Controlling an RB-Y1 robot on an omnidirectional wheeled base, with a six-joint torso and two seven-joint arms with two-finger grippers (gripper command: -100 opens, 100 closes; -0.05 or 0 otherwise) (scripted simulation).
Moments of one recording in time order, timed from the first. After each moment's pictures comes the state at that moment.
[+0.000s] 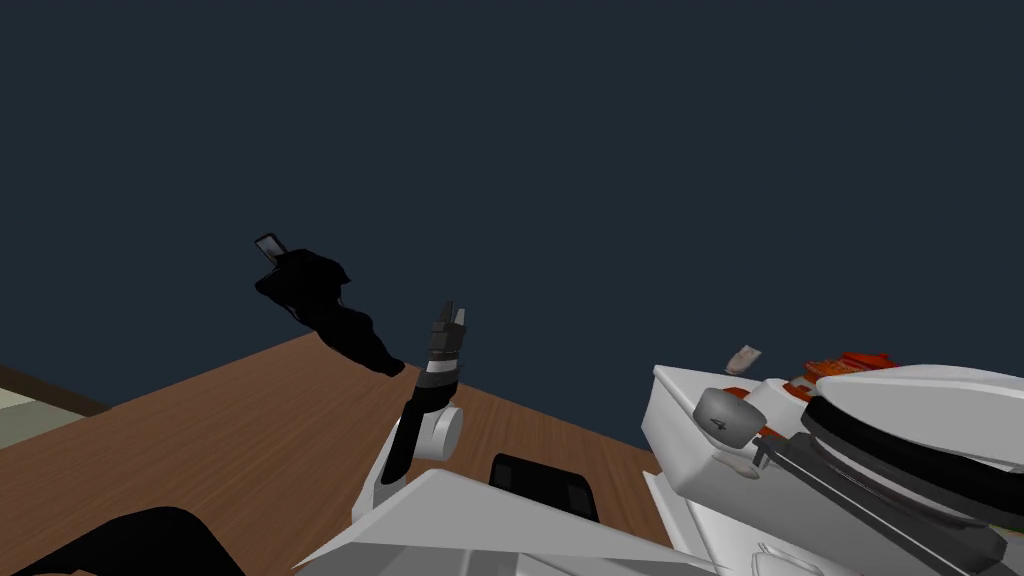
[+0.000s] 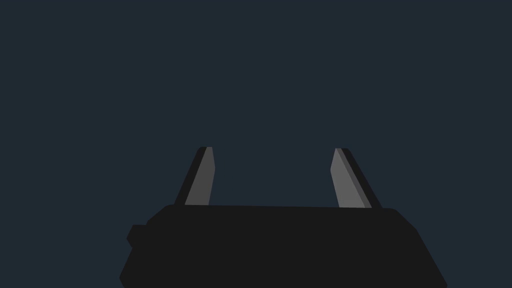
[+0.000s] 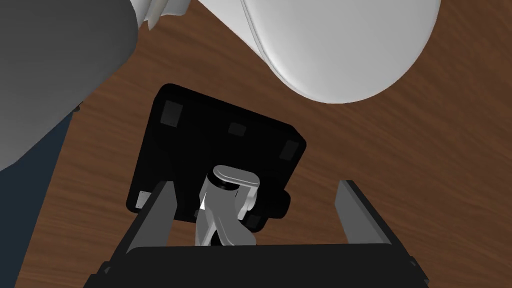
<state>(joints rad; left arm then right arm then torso) 0.46 0.00 -0.06 -2.36 -0.01 -0.37 -0.11 0.87 -2.27 -0.04 -1.91 1.21 -0.74 0.20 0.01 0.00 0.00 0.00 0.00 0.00</state>
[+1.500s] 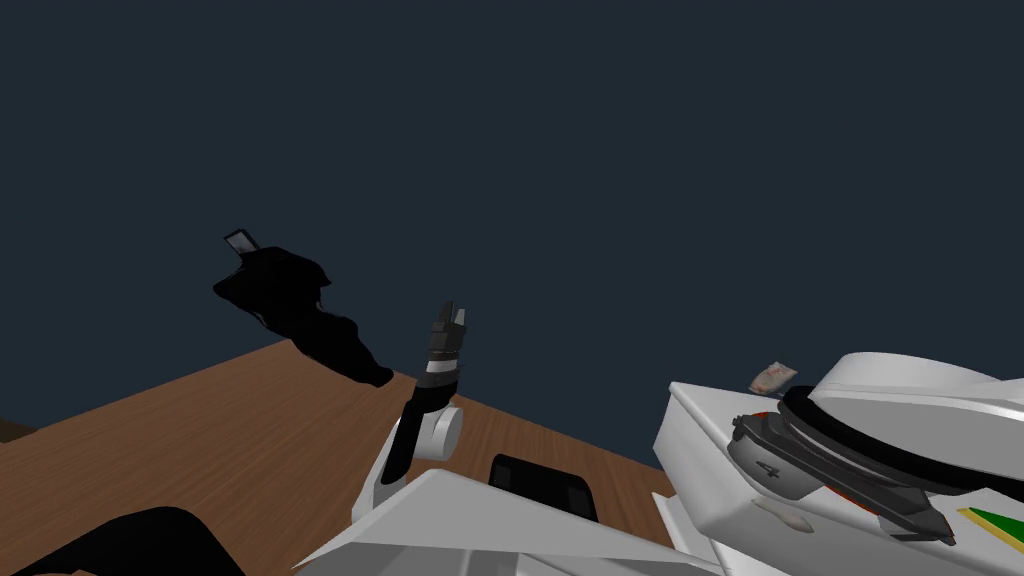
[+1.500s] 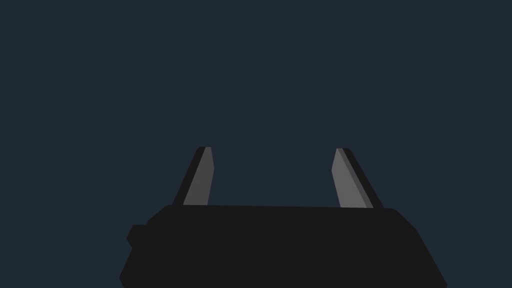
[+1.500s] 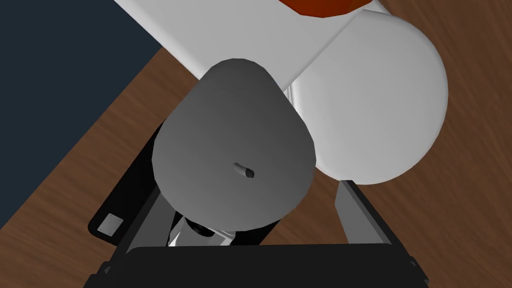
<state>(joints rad) 0.46 0.00 -0.06 -2.36 -0.01 -0.37 -0.11 0.96 -2.32 -0.10 -1.90 1.47 -0.59 0.23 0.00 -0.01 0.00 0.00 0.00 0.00</state>
